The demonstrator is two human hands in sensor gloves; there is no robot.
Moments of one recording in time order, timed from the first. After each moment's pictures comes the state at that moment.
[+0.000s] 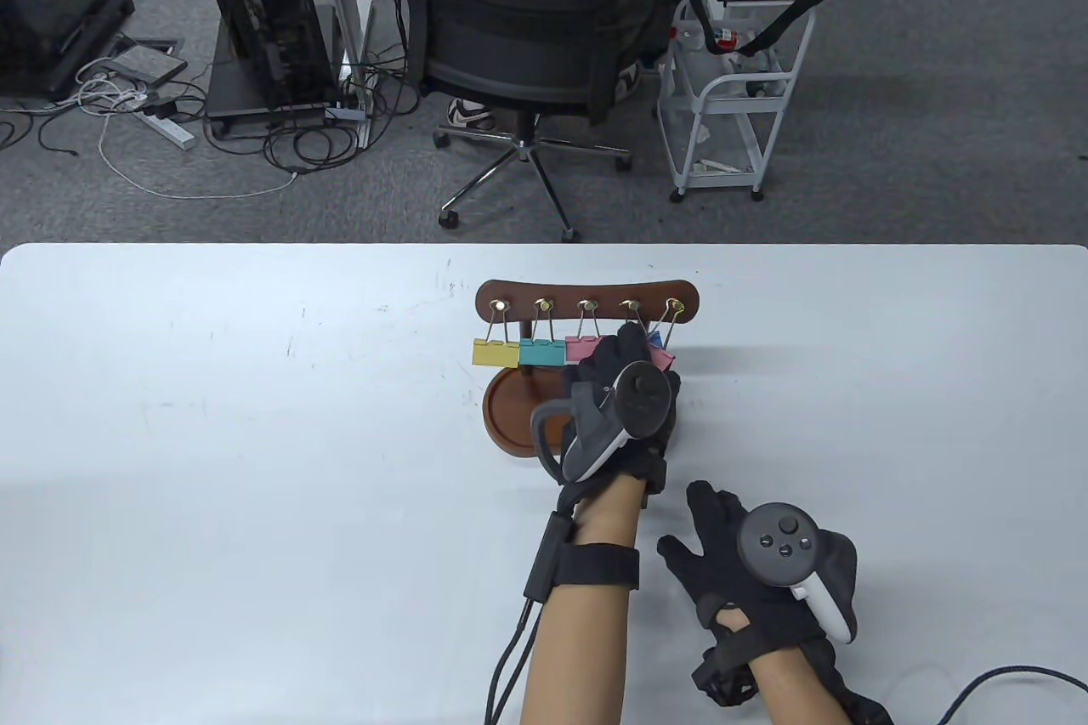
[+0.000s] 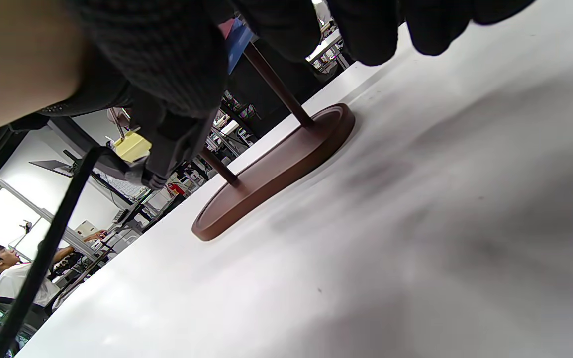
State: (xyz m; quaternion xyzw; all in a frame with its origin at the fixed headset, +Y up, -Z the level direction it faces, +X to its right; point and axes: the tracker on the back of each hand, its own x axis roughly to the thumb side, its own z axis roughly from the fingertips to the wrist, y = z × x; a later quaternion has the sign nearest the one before) left_hand 0.031 -0.668 -0.375 0.09 -0.07 0.20 0.97; right_hand 0.188 -0.715 -0.242 0.02 0.08 0.94 0.34
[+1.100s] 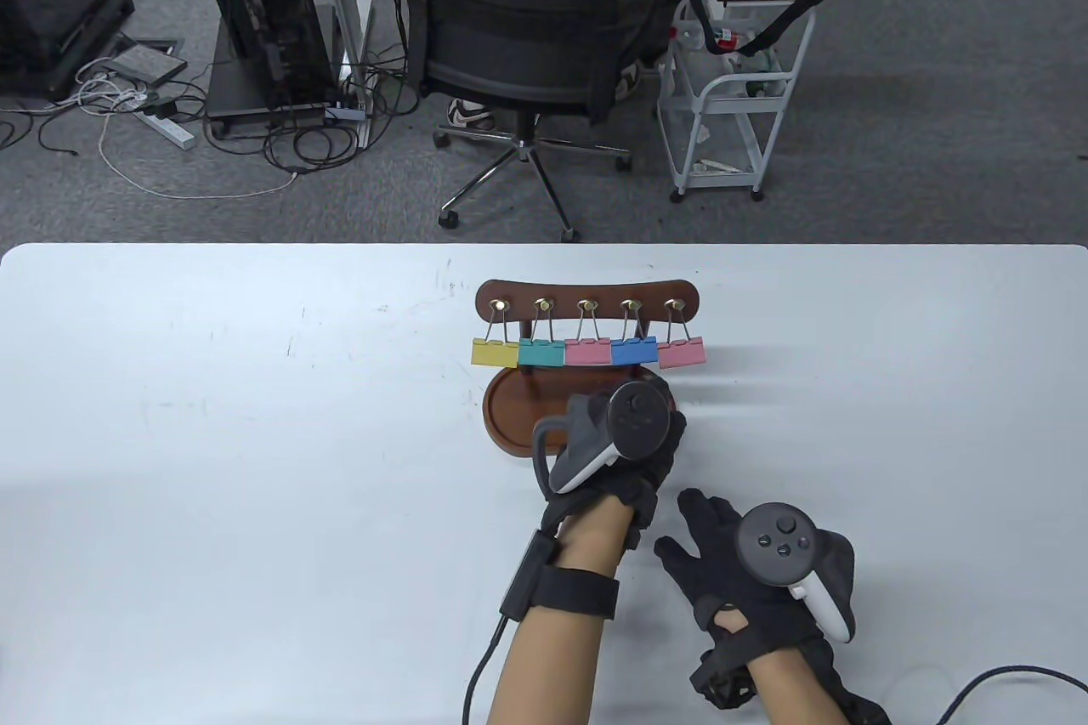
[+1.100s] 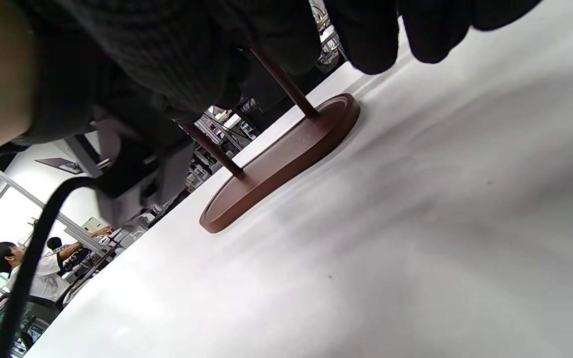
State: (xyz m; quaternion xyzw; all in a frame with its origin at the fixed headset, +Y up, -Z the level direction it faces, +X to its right) left_hand 0.027 -0.680 -0.355 0.00 -0.16 0.20 0.97; right_hand 0.185 -0.716 -0.241 0.03 0.09 0.93 0.35
